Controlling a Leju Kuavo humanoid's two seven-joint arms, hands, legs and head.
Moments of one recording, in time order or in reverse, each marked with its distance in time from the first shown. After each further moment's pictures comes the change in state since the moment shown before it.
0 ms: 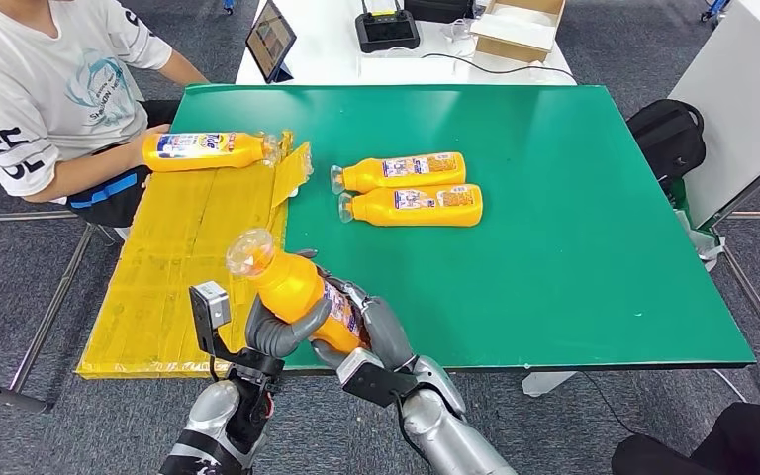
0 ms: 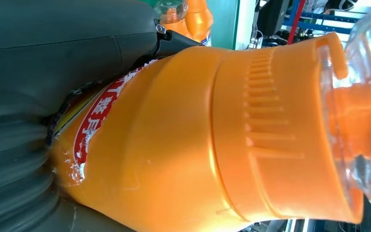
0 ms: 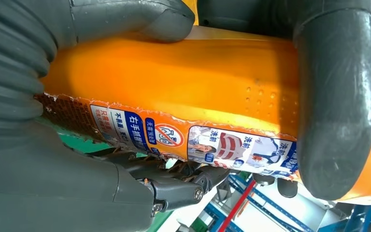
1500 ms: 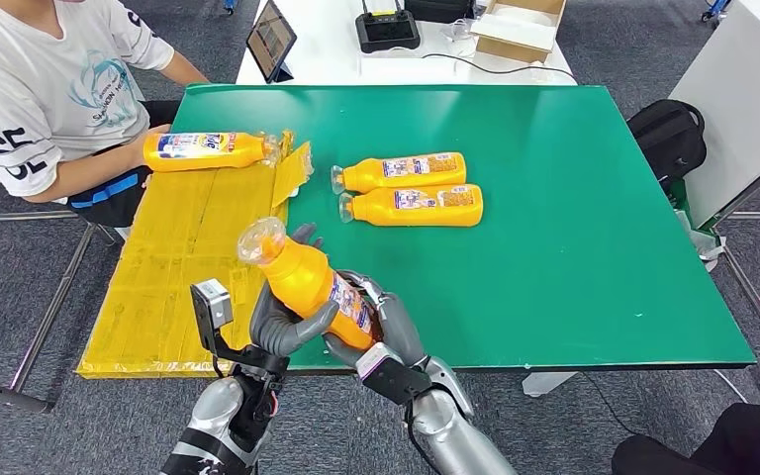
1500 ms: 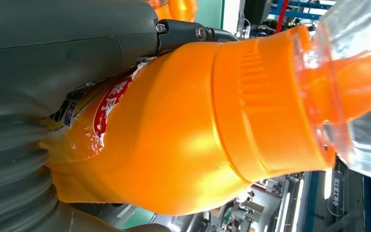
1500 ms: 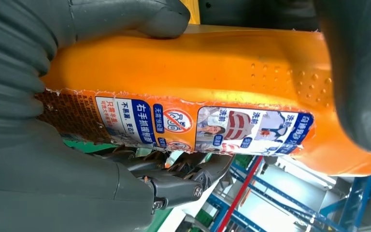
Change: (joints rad) left arm -0.003 -0.002 -0.030 -0.026 0.001 -0.010 0.002; right arm 0.042 -0.005 -0.049 -0.089 -0.045 0.032 -0.024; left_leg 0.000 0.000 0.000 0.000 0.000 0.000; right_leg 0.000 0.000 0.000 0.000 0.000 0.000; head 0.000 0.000
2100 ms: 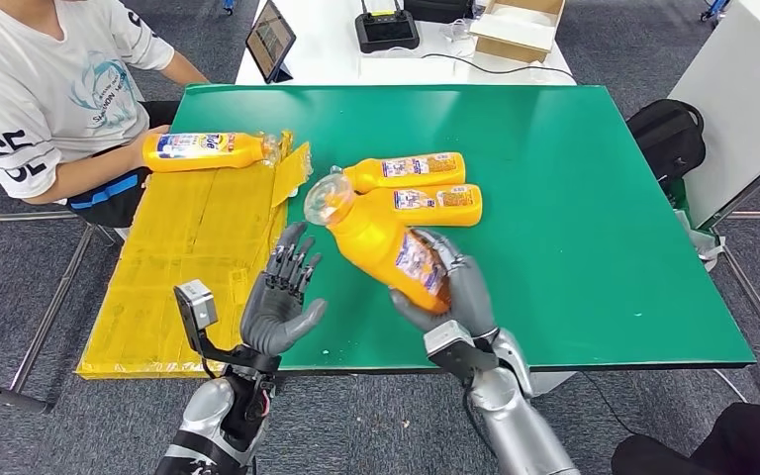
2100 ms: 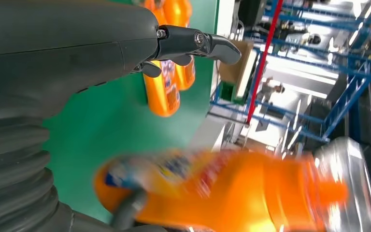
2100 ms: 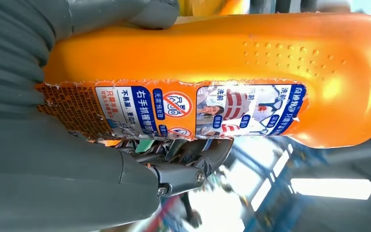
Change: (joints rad) left arm 0.014 0.000 0.039 -0.035 0.035 -0.024 -0.008; right arm 0.020 -0.115 -0.134 -0.234 -0.004 -0.071 -0.002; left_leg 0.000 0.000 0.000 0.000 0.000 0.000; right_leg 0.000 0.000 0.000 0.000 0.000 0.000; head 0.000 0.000
